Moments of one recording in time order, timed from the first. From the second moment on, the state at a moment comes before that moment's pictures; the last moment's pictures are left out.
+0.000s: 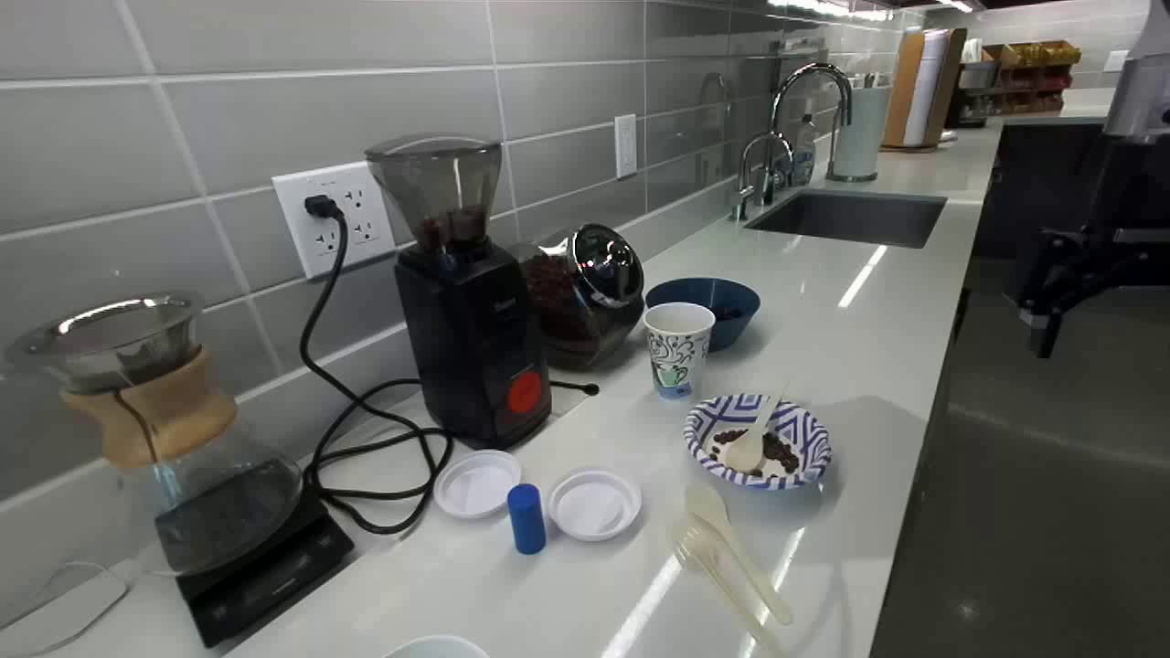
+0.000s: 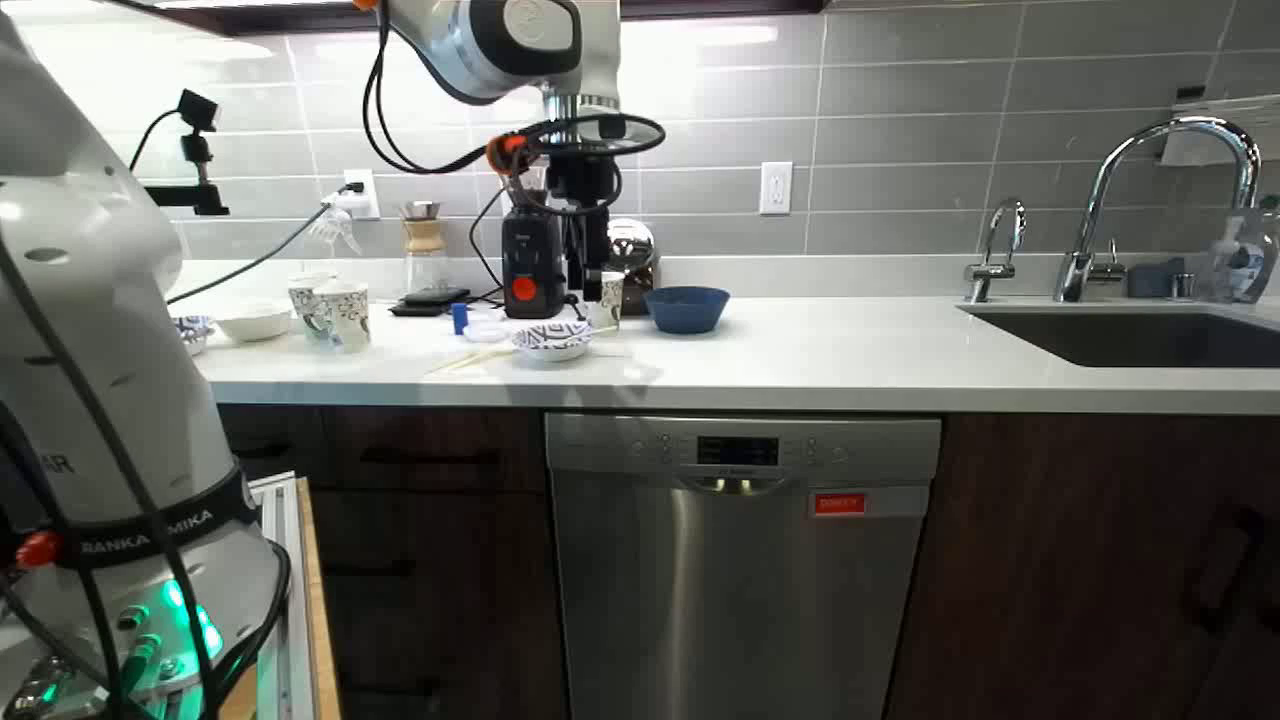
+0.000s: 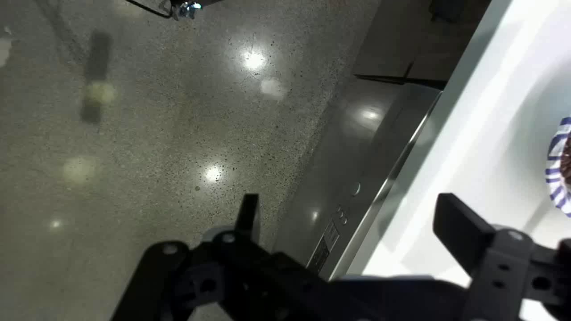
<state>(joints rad) -0.04 -0.28 0.09 -2.42 -0.03 2.09 0.34</state>
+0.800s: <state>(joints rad) -0.04 -0.28 0.09 -2.42 -0.02 2.09 0.34</state>
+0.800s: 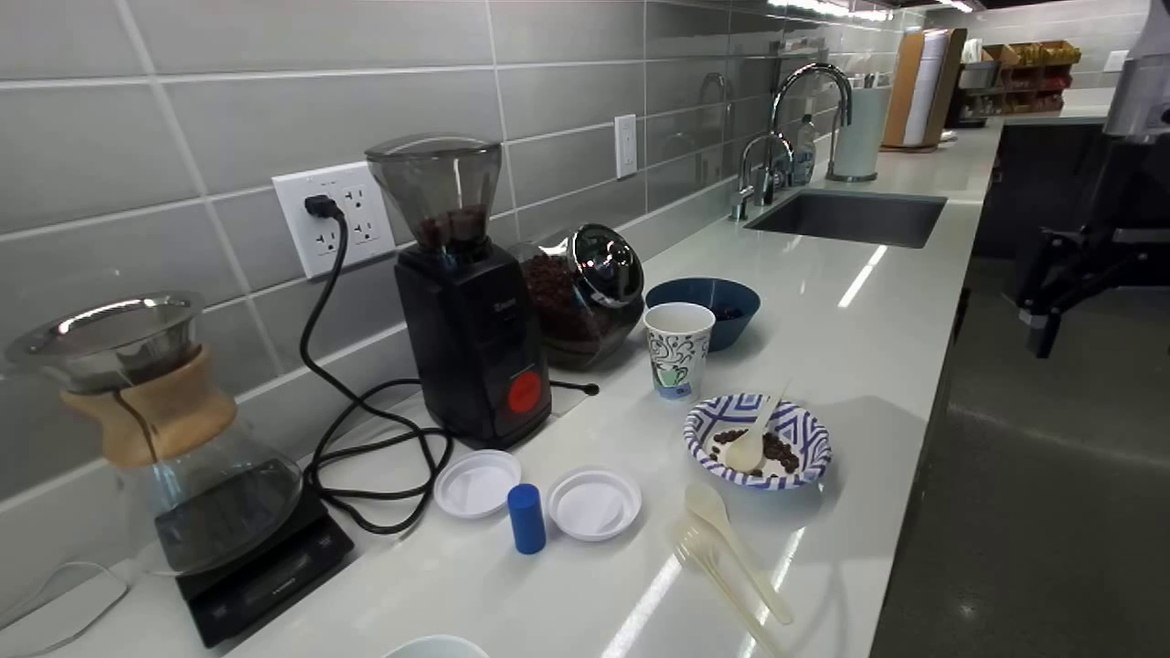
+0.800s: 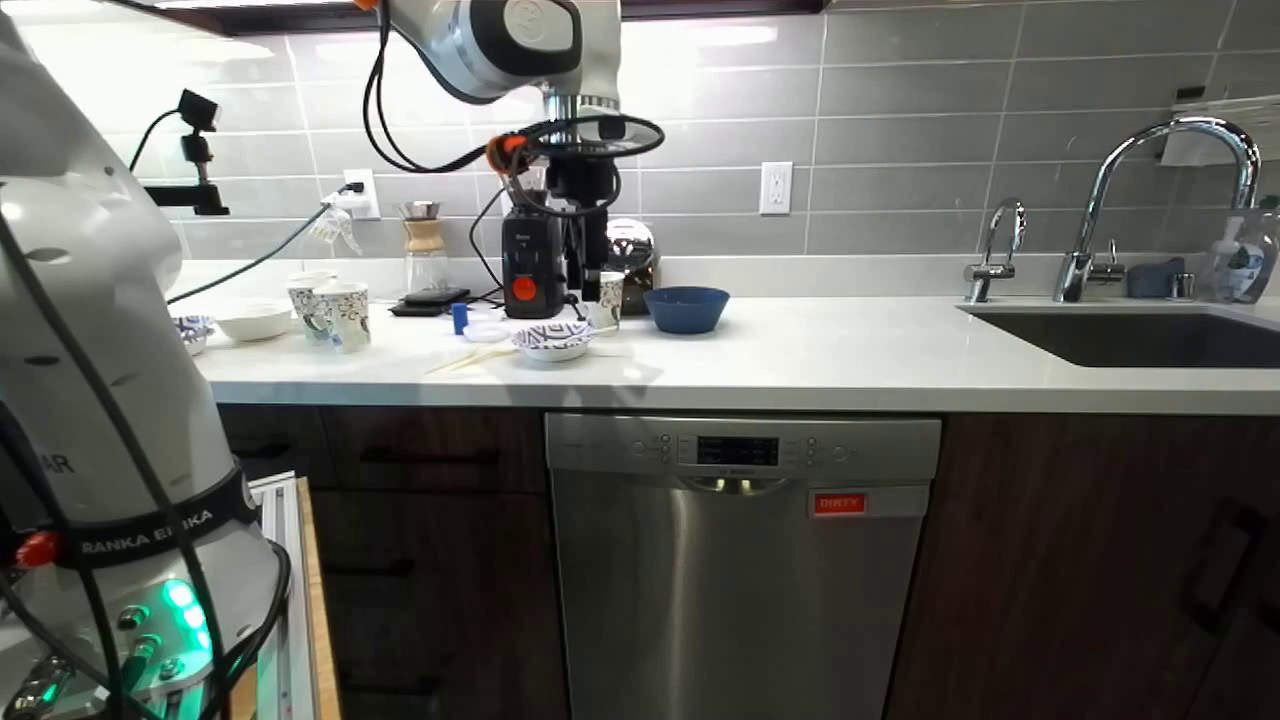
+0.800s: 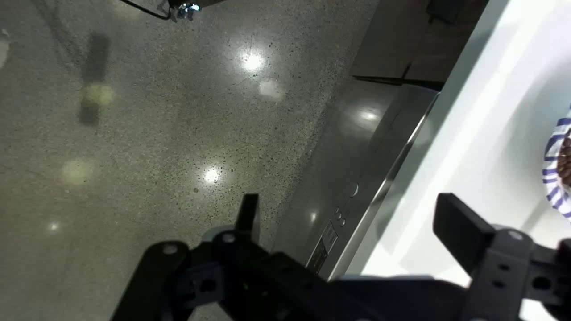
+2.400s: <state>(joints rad) 0.13 0.08 0.16 -2.05 0.13 1.91 0.69</state>
